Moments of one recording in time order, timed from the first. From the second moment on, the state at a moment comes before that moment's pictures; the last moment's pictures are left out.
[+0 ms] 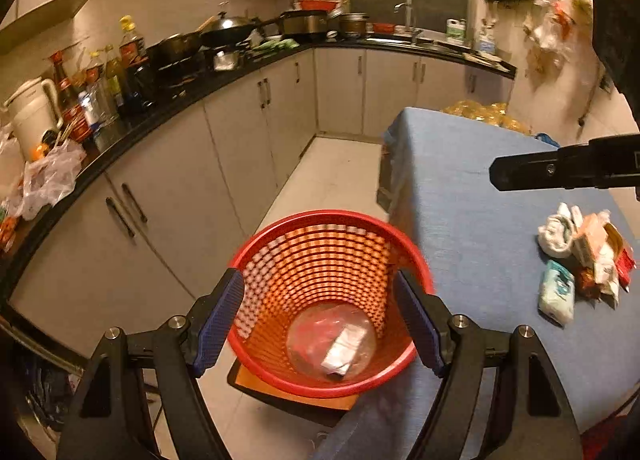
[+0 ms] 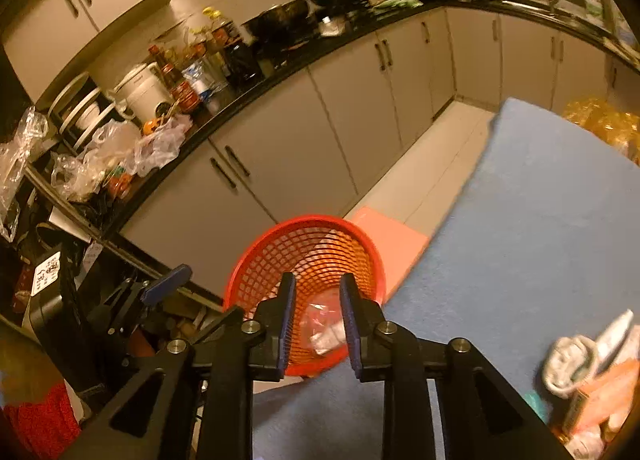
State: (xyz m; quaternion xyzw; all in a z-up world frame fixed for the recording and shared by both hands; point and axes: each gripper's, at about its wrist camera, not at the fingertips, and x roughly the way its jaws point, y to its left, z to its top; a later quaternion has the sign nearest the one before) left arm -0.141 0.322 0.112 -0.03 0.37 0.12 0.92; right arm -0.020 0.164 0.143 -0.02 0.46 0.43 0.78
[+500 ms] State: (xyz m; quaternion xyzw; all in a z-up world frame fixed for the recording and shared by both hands) left arm -0.108 0.195 0.098 0.02 0.39 -0.05 0.92; right arm -0.052 -0.021 0.116 0.02 0.45 0.27 0.85
